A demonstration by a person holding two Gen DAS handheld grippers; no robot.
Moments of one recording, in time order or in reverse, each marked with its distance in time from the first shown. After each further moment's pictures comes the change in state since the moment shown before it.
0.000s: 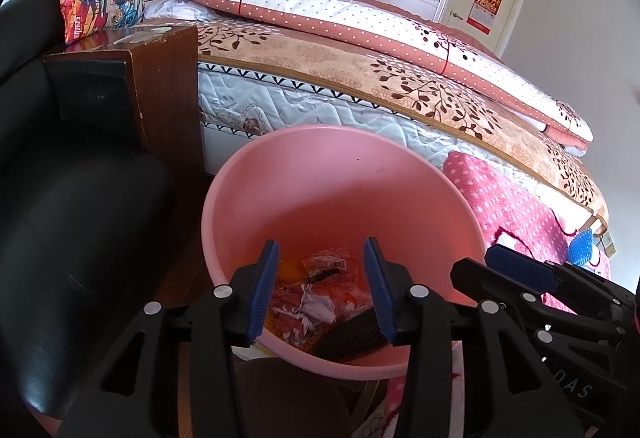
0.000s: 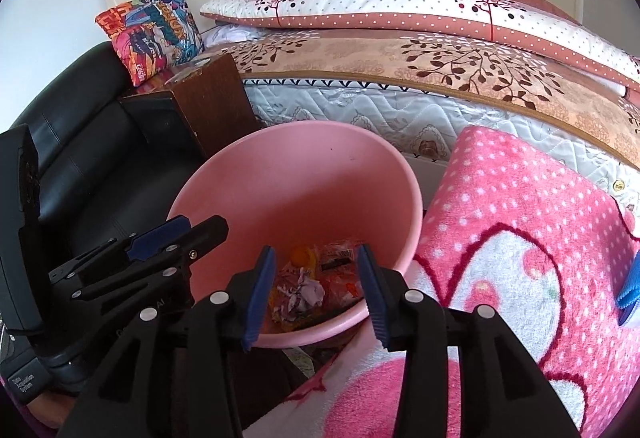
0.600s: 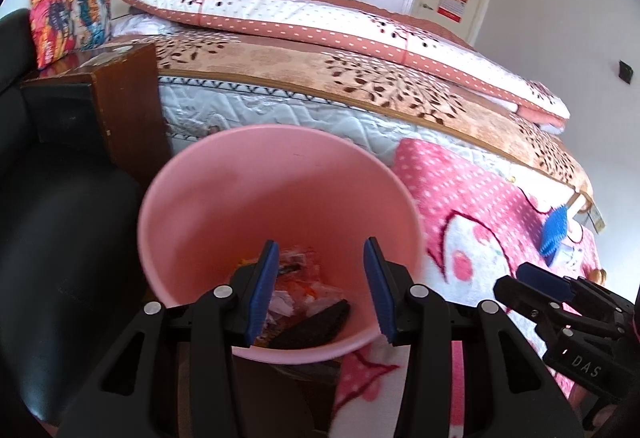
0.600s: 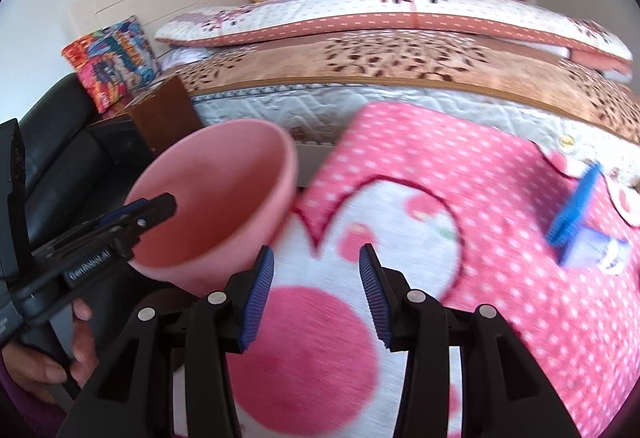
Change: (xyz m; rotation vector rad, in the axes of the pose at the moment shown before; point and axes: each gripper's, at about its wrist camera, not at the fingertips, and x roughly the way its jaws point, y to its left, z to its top) left arm -0.008 -0.053 -0.009 0.093 0.003 -0.066; right arm -0.059 -0.078 -0.047 0.130 -0.038 -0.110
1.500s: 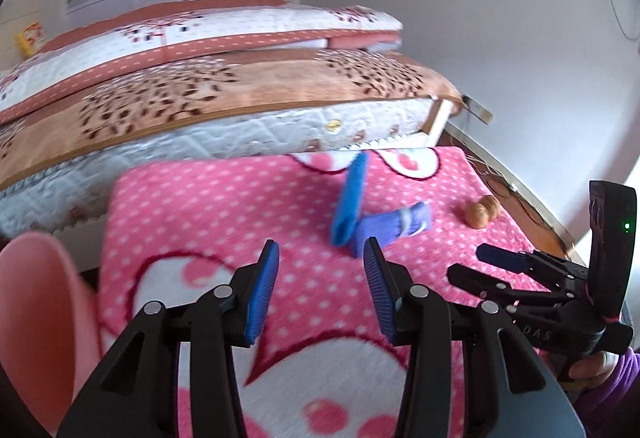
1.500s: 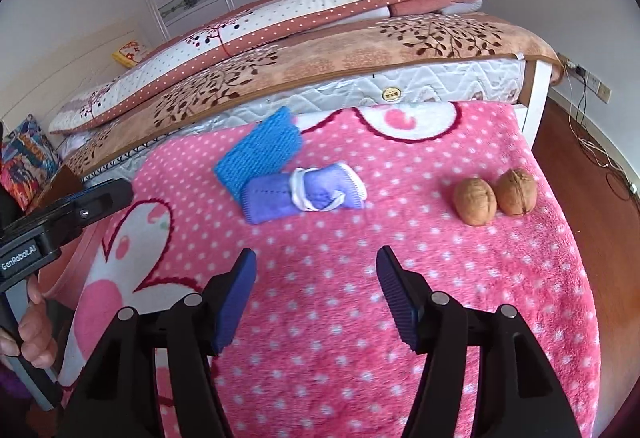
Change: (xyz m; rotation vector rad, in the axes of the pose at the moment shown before) left arm 0.043 -0.242 0.003 0.458 0.087 -0.431; right arm -0.090 -0.214 -0.063 0.339 -0.105 -0.251
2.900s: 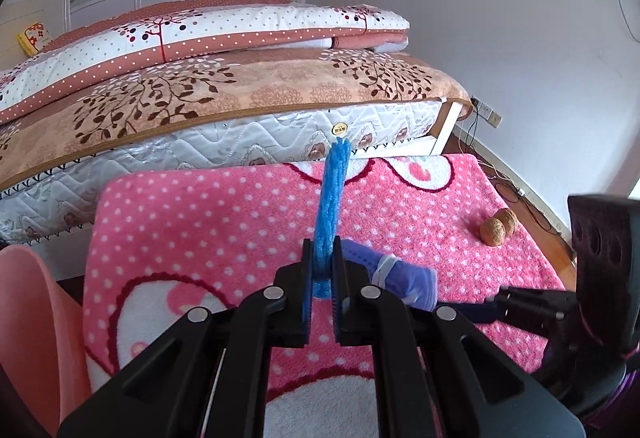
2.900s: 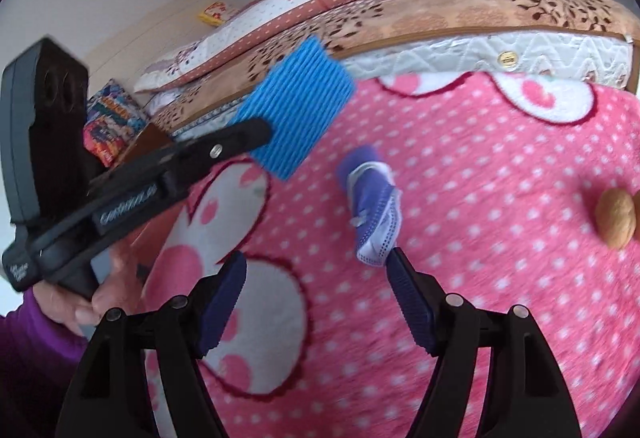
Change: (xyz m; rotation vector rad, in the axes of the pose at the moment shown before) left arm 0.018 0.008 0.006 -0.033 -0.013 0.035; right arm 0.031 0.038 0.007 -0.102 0.202 0.403
